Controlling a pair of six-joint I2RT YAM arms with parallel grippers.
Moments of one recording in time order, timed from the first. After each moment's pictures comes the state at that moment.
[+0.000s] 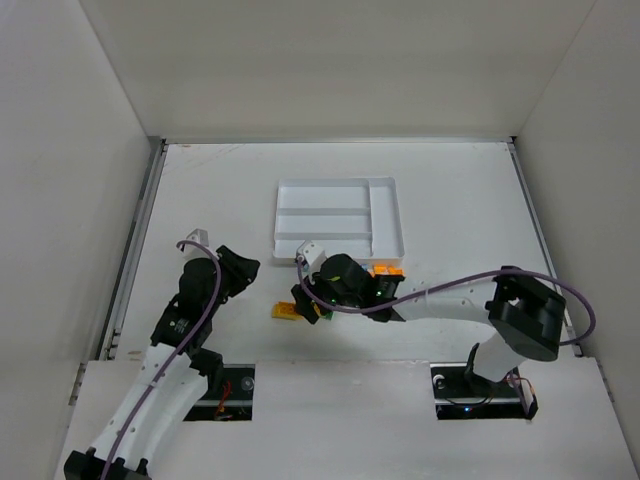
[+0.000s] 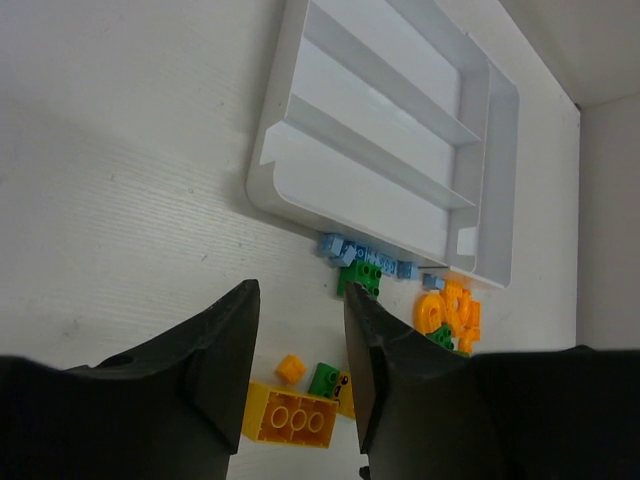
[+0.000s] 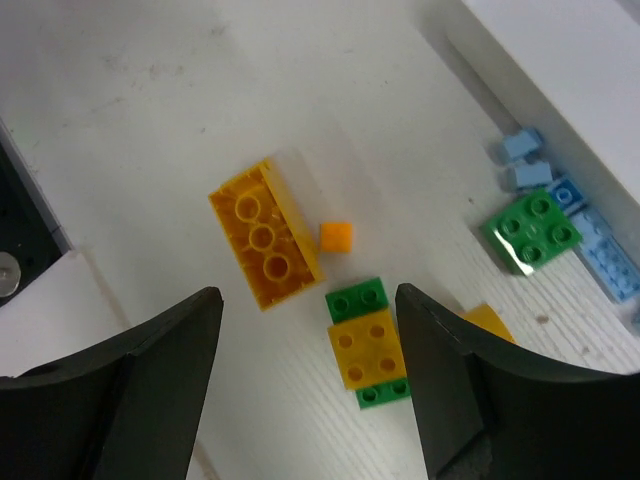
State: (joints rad) left arm -0.31 0.51 0.39 -0.33 -0.06 -0.83; right arm 1.12 1.53 0.83 0.14 0.03 0.25
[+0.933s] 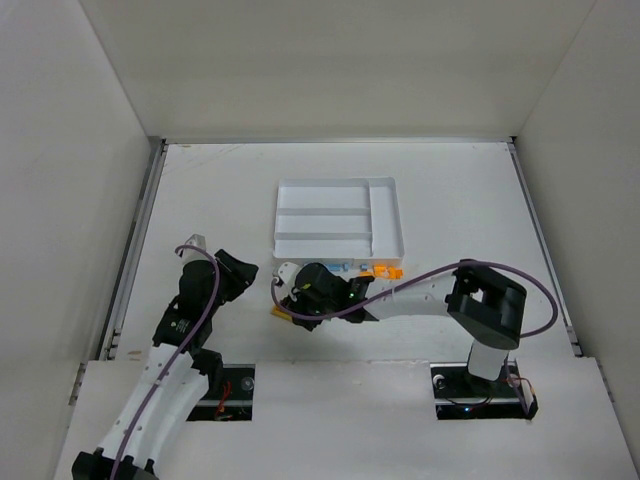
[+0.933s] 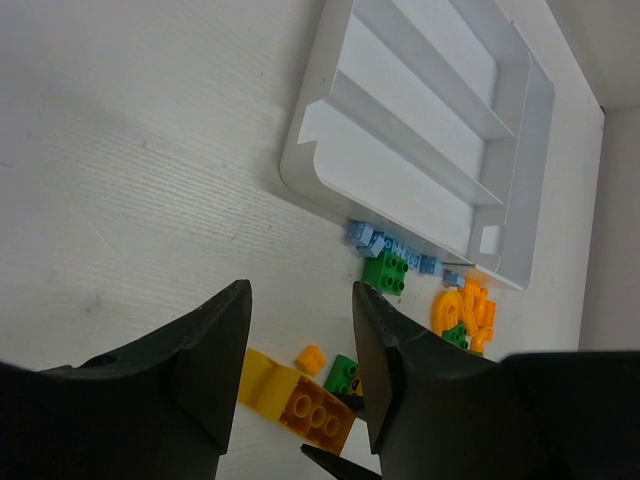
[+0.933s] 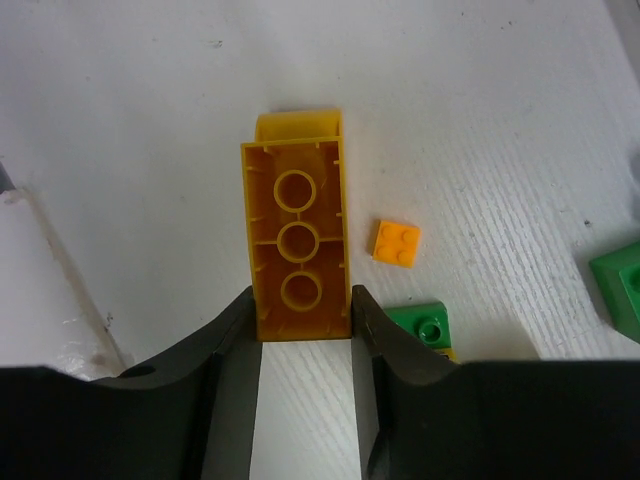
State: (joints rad) left arm -0.24 0.51 0.34 -0.34 -0.01 -0.87; right arm 1.17 1.79 1.03 -0.02 -0.04 0.12
